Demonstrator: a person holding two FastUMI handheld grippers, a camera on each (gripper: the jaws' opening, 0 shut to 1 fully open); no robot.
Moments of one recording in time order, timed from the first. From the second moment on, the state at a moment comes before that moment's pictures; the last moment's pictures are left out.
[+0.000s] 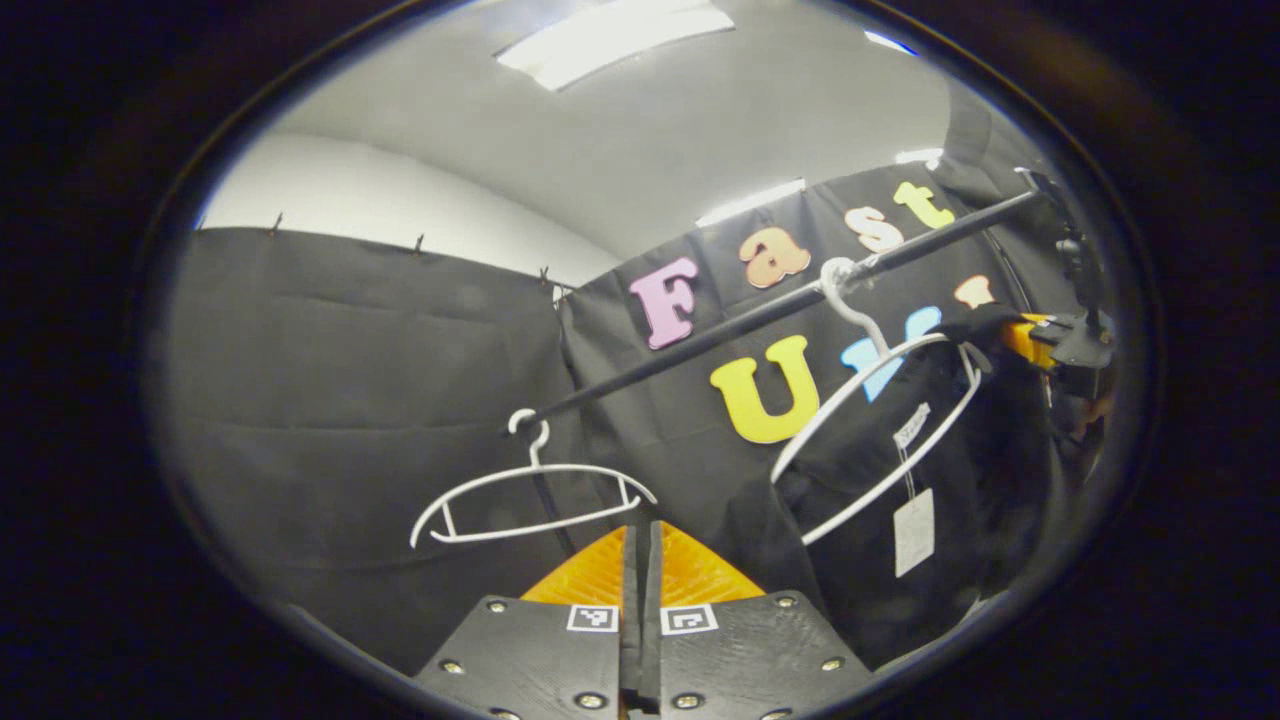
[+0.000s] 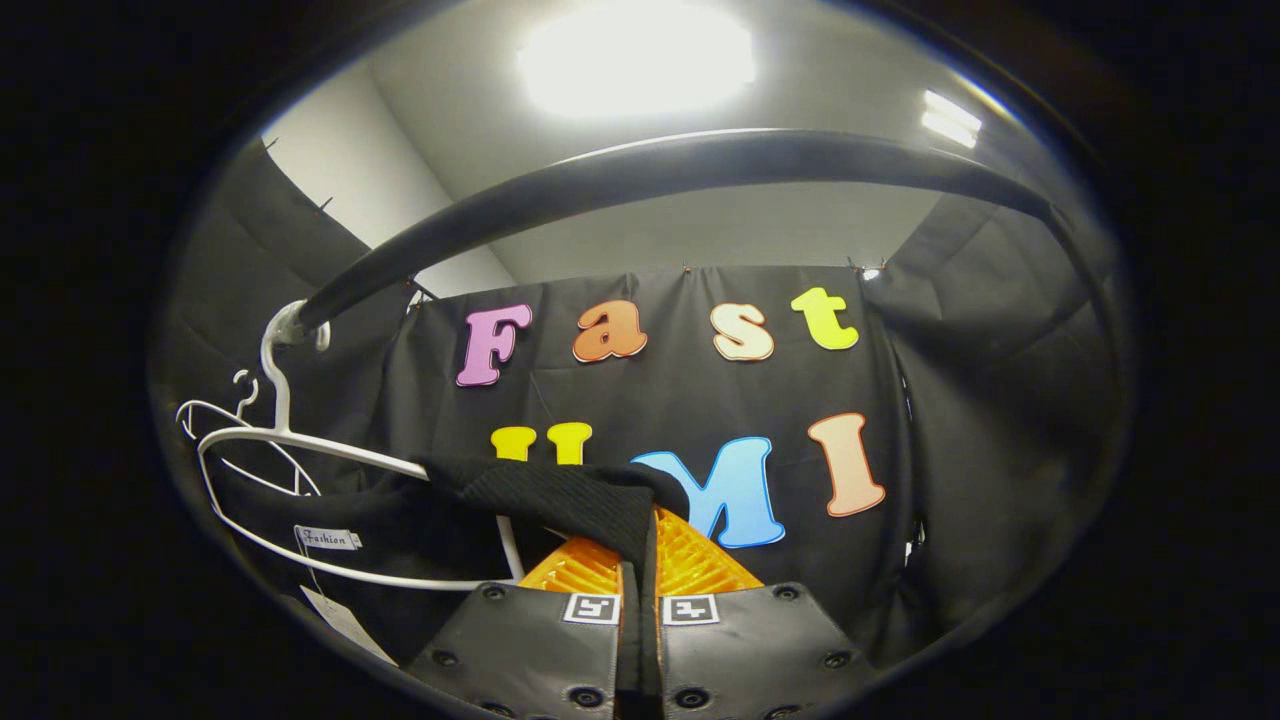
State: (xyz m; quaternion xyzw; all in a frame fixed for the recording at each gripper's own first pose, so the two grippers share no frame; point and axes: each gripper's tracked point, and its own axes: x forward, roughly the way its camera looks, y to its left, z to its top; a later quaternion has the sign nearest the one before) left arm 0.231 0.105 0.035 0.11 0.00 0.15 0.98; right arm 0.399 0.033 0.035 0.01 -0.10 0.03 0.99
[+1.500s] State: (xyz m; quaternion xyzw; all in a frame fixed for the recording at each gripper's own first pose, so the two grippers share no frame) left arm 0.257 0.150 -0.016 0.01 0.07 0.16 0.98; right arm 0.449 0.024 0.034 -0.01 -0.11 0.03 0.99
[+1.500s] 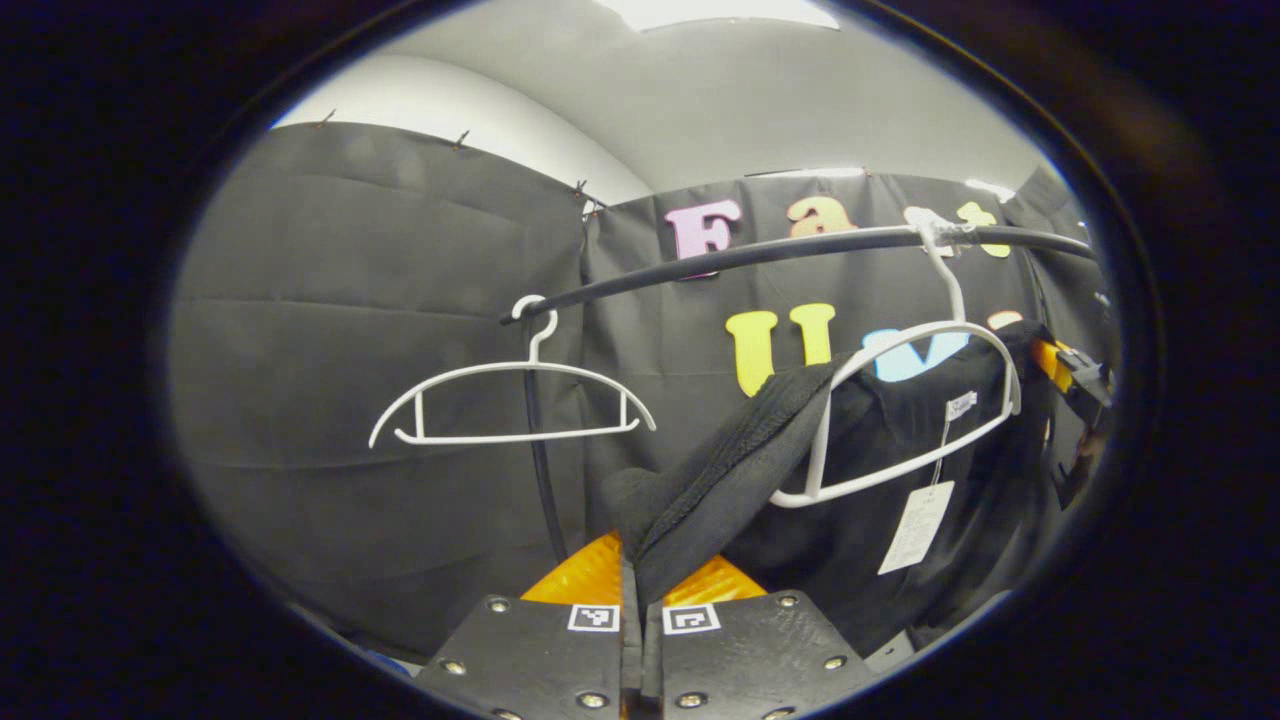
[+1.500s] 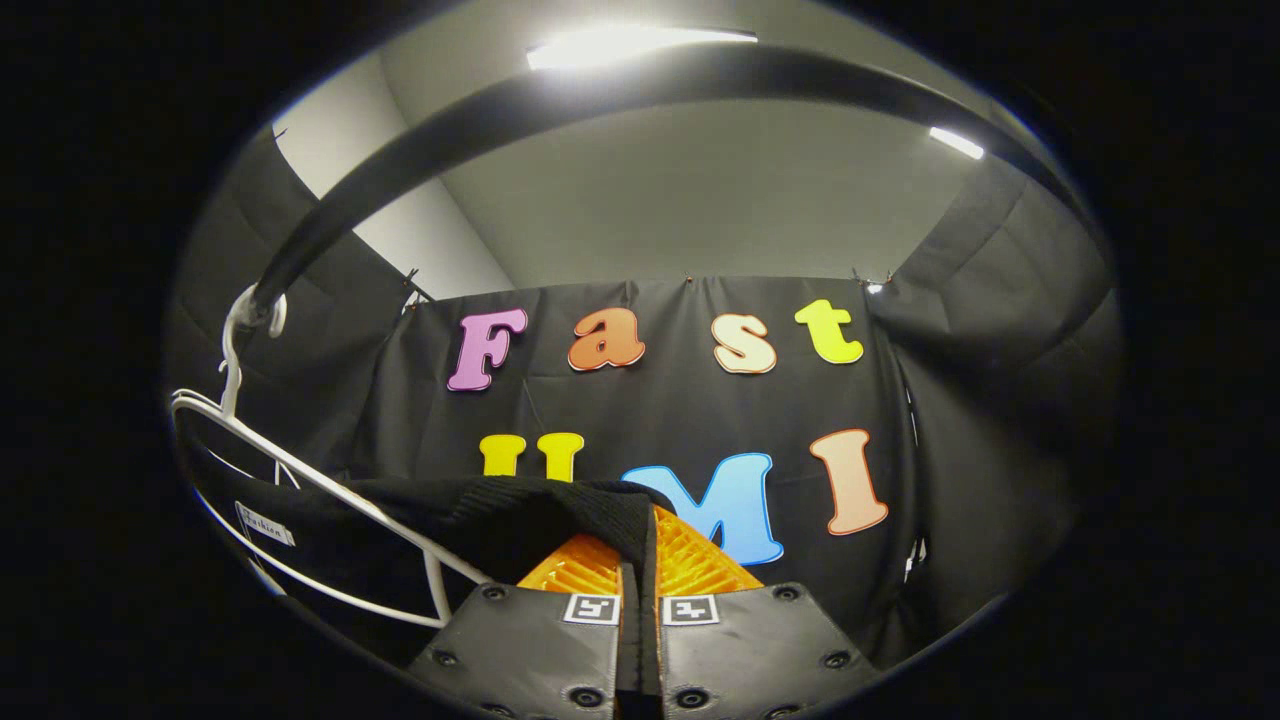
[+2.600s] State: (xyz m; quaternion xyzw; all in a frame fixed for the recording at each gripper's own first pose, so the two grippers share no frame) left arm 0.291 0.160 -0.078 -0.09 0.12 0.09 0.98; right arm 0.457 0.049 -0.180 0.08 0.16 0.08 0.98
